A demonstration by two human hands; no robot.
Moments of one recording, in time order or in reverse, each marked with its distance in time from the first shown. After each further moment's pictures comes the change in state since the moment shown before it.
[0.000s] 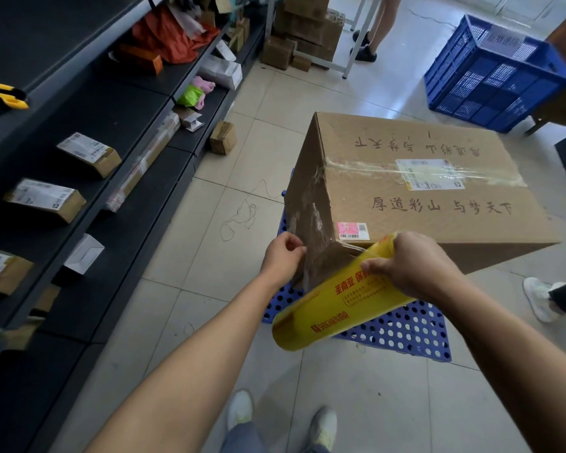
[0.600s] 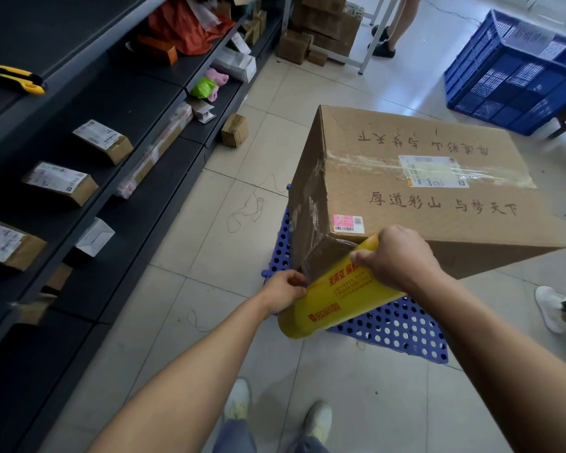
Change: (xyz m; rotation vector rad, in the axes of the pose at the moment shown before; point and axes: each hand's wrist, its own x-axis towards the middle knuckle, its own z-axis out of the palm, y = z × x) left_hand -0.037 -0.048 0.017 0.101 -0.309 -0.219; right_hand 0.007 0.001 0.006 -0.091 0.030 -0.028
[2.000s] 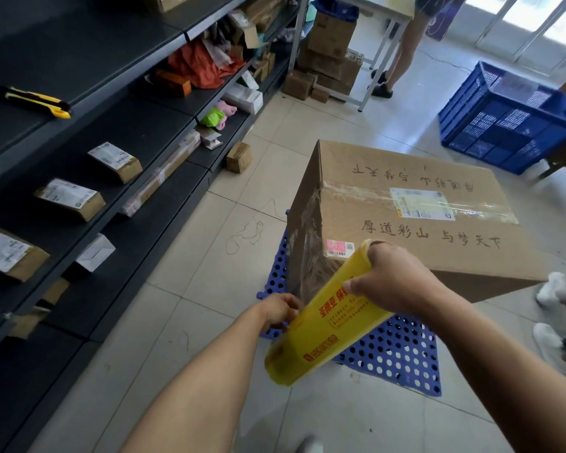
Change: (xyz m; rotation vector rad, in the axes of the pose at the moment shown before) left_hand 0.017 -0.001 -0.002 -0.048 -0.129 -0.153; right_hand -0.031 -0.008 -0.032 0.031 -0.087 -0.153
